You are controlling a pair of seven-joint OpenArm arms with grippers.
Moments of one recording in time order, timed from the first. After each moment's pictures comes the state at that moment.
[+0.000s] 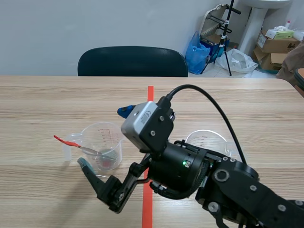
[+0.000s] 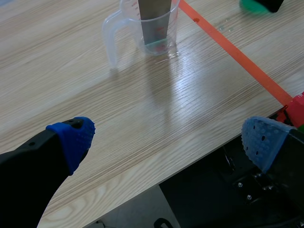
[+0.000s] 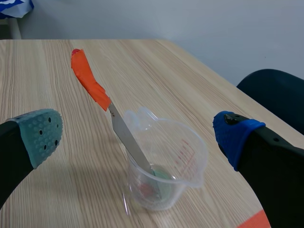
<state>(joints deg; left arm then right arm) 80.4 -20.9 -20.6 112.3 2.1 -18.6 -35.8 -3.1 17.3 -38.9 82.5 -6.9 19.3 30.4</state>
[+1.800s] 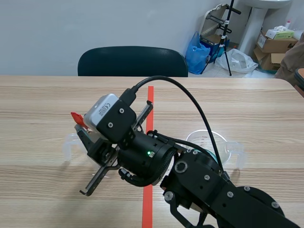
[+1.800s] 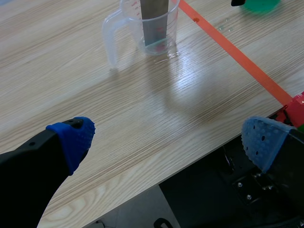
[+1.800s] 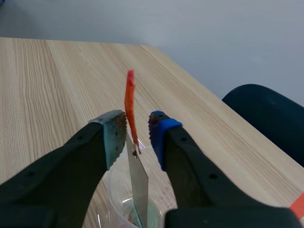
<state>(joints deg) 80.4 -20.9 -20.6 112.3 2.1 -18.6 -35.8 1.6 9.4 -41.7 77.1 -11.9 11.7 28.0</state>
